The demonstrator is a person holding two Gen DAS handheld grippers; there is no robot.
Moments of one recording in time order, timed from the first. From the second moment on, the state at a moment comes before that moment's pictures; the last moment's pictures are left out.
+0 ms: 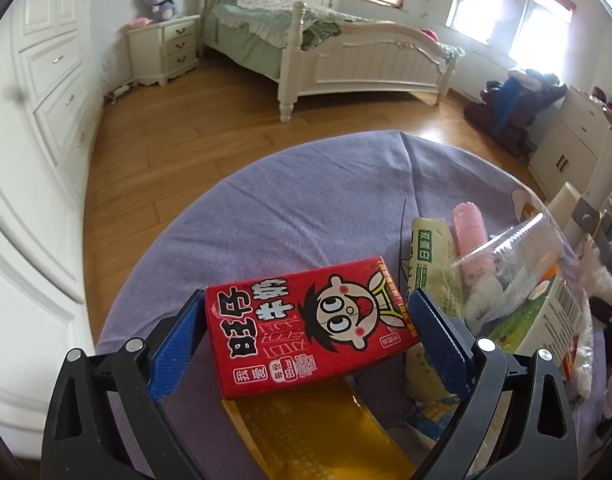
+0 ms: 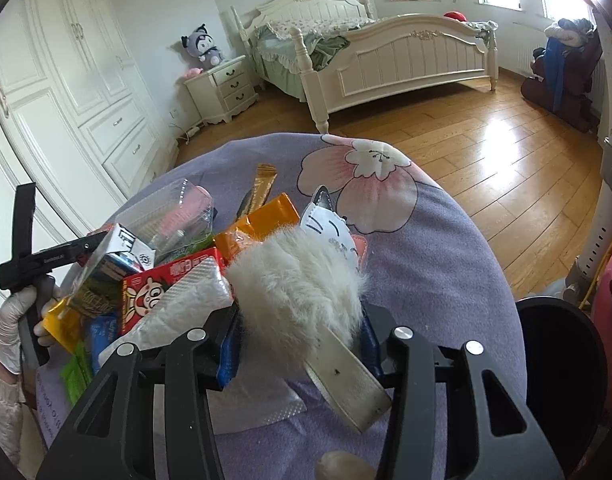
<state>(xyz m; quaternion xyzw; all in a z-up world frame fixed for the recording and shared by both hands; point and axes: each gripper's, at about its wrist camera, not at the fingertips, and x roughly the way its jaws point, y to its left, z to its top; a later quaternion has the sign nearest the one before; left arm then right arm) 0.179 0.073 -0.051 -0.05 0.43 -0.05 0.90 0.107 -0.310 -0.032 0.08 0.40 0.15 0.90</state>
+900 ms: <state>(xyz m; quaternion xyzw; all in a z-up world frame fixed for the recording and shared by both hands) 0.083 -0.315 -0.038 -0.07 0.44 -0.43 0.79 -0.035 -0.487 -0.088 0.14 0.33 -0.05 0.93</state>
